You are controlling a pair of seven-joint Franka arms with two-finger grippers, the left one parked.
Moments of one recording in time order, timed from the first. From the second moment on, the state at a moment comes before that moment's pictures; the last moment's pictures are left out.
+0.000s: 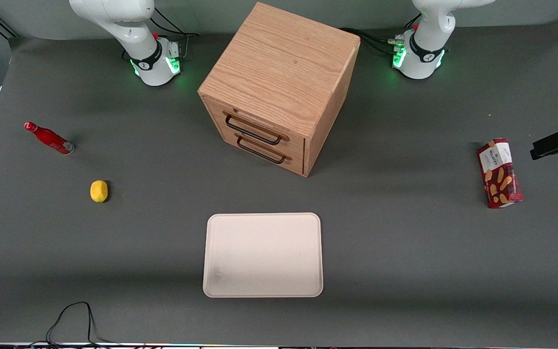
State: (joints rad) arm -0.07 -0.40 -0.58 -2.13 -0.17 1.83 -0.78
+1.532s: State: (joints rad) arm -0.07 -0.21 -0.70 -2.48 -0.17 2.34 -0.89
